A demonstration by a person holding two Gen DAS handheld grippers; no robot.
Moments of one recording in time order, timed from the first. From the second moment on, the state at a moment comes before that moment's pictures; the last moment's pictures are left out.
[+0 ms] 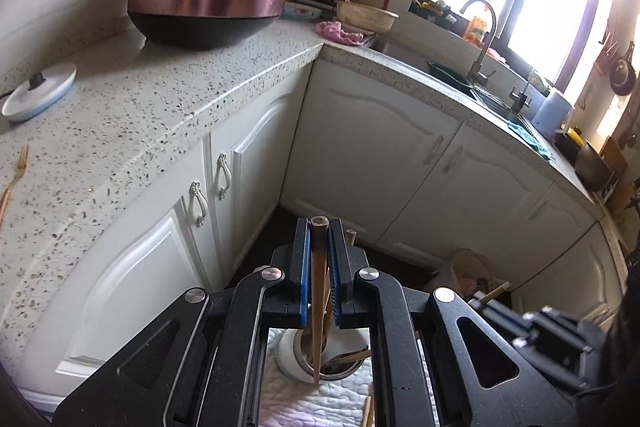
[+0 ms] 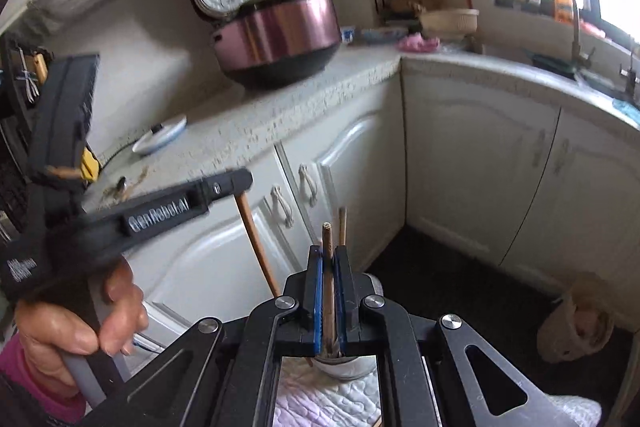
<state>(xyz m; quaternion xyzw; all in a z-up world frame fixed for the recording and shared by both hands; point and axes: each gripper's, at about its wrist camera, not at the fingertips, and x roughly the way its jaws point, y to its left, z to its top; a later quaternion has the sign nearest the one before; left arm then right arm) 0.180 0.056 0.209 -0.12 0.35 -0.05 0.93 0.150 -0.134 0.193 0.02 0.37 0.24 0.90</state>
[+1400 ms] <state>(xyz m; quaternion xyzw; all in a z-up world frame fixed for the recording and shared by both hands) 0.189 0.039 0.167 -0.10 0.39 -0.04 0.91 0.156 -0.159 0.128 0.07 0.43 0.23 0.87</state>
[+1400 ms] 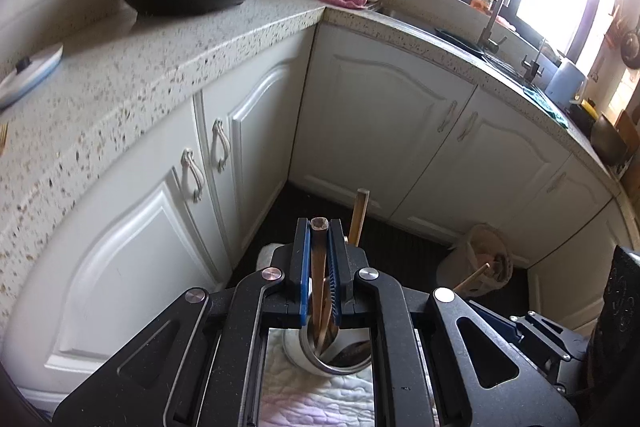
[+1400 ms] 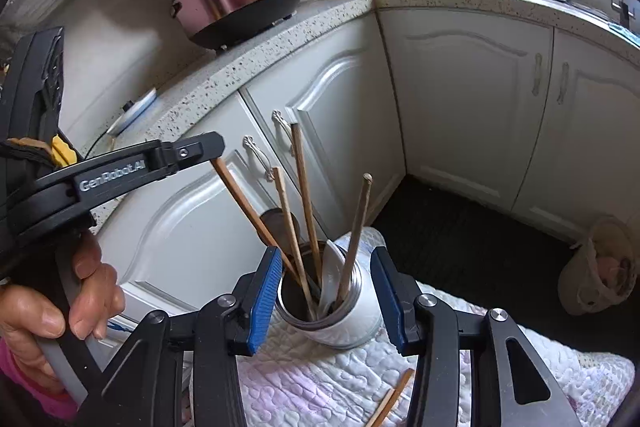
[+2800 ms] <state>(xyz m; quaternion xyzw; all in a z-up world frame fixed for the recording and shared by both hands) 0.037 -0.023 0.092 -0.06 0.45 -0.08 0.89 -0.009 -0.246 0.065 0.06 0.49 0.12 0.86</state>
